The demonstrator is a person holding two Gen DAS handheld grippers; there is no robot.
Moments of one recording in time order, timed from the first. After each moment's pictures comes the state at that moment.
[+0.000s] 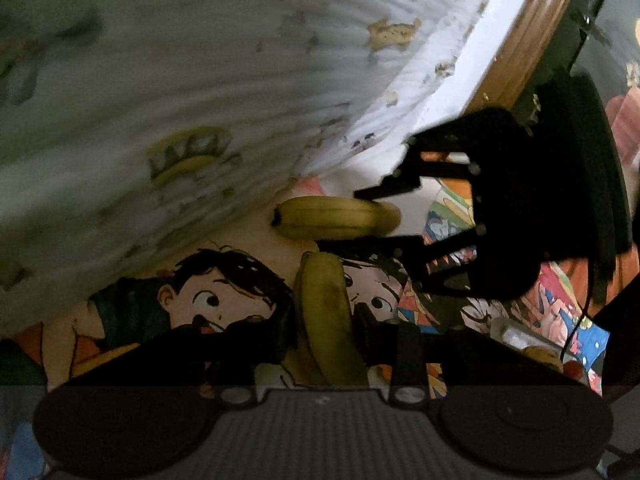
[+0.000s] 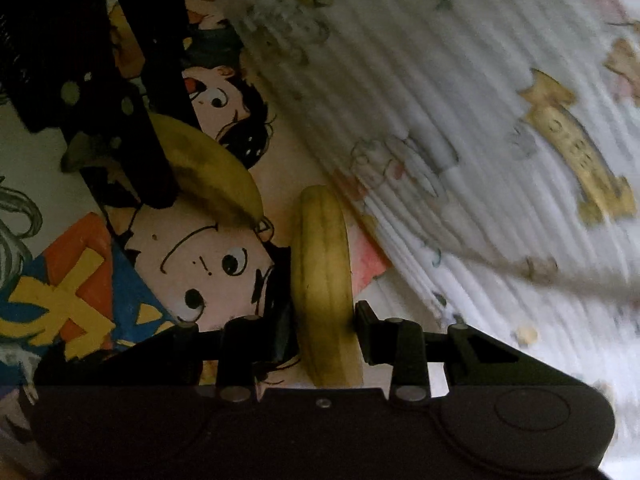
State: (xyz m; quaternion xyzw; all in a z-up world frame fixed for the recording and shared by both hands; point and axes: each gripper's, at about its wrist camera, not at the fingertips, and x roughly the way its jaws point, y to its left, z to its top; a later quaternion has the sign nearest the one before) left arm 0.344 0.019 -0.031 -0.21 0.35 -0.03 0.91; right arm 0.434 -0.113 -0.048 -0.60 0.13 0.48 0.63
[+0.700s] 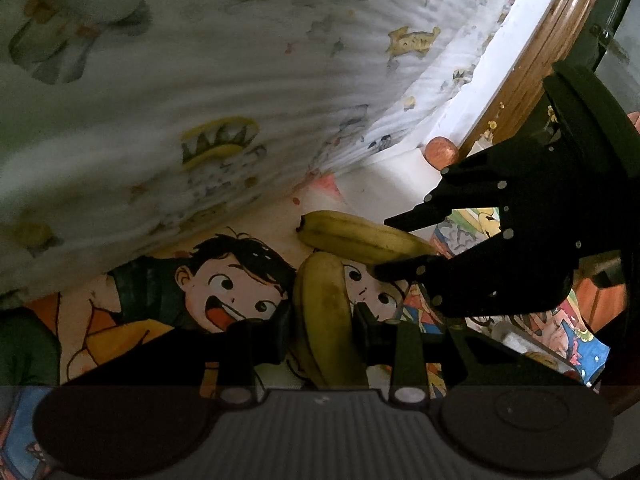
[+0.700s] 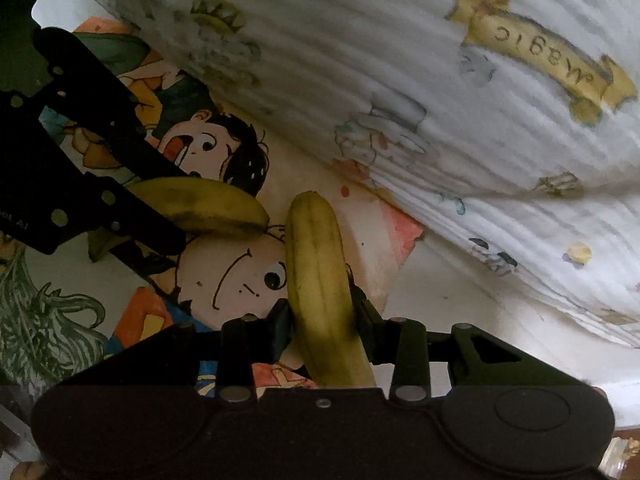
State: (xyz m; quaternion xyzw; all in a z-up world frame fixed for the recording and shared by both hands) left arm 0.340 0.020 -0.027 -0.22 0.35 0.00 0.91; right arm 0.454 -0.085 -0.001 -0.48 0.32 0.51 0.64
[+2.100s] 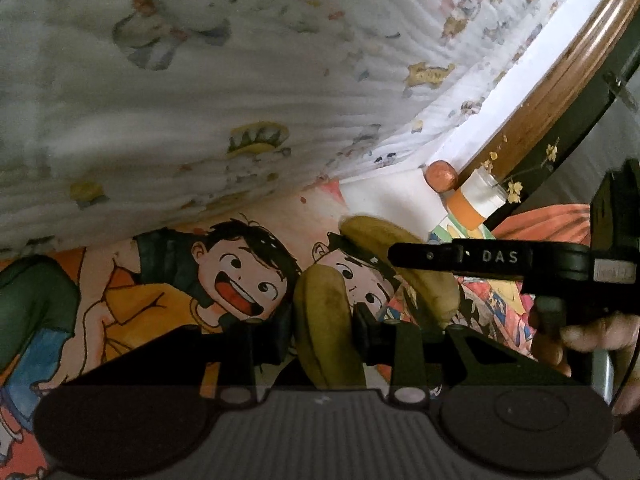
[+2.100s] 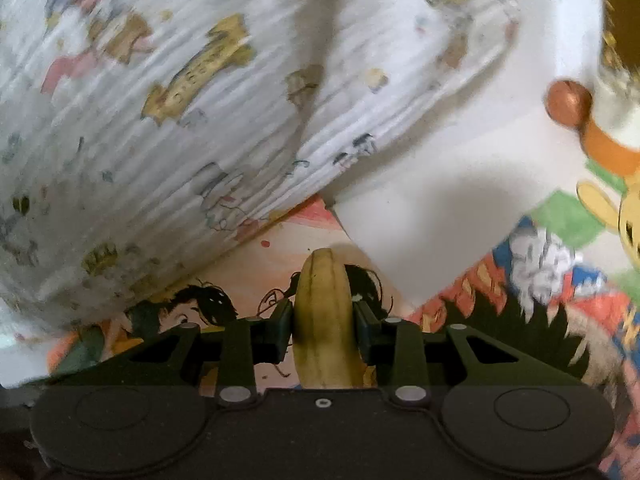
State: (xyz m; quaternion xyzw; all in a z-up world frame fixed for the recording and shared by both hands) left arm 0.308 0.034 -0.021 -0.30 0.34 0.01 0.89; right arm 0.460 -0.175 0.013 0.02 0.47 0.31 0.83
